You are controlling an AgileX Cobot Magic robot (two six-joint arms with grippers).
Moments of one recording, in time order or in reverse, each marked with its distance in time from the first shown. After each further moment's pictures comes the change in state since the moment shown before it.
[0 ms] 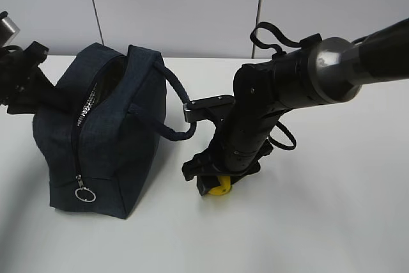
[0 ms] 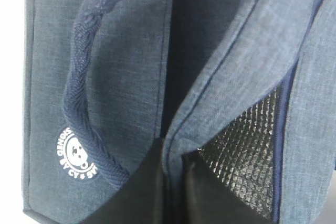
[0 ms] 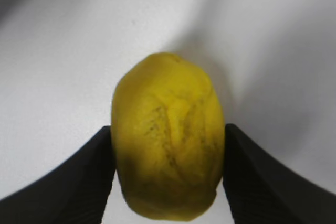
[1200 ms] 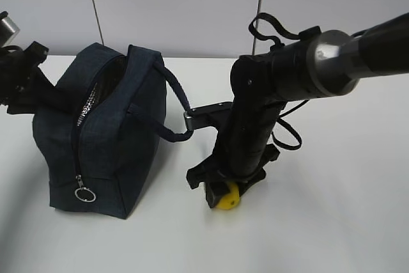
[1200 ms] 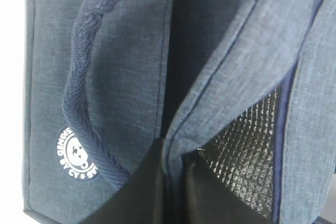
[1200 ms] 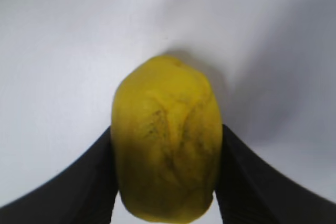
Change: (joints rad) left arm 0.000 0.000 0.000 0.002 -0.001 0.000; right arm 0.000 0.000 -0.034 0.000 0.164 0.000
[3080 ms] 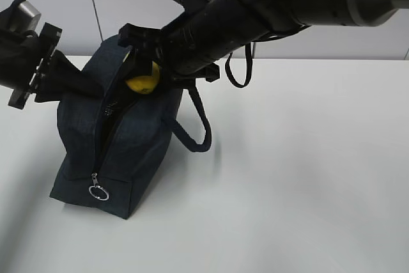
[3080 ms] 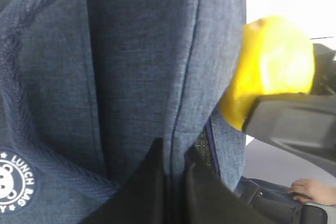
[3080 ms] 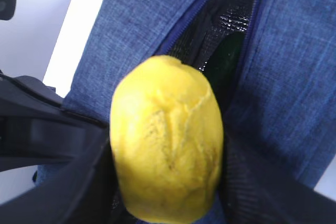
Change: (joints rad) left arm -0.052 0.000 0.000 -0.204 0.092 0.156; right arm 0.000 -0.132 -0.202 0.604 -0.213 -0.181
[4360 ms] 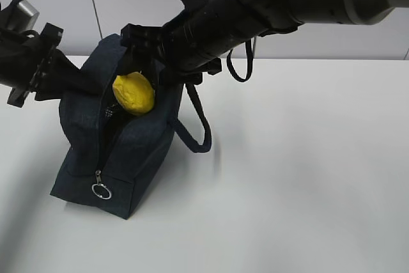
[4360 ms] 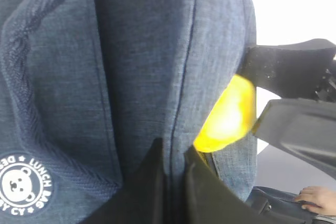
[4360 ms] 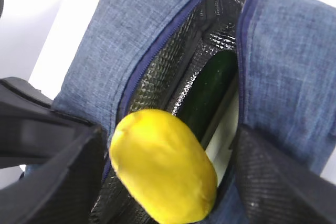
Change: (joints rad) left arm 0.000 0.000 0.000 0.000 -0.043 0.002; right arm -0.002 0.012 -0.020 -0.053 -0.030 -0.011
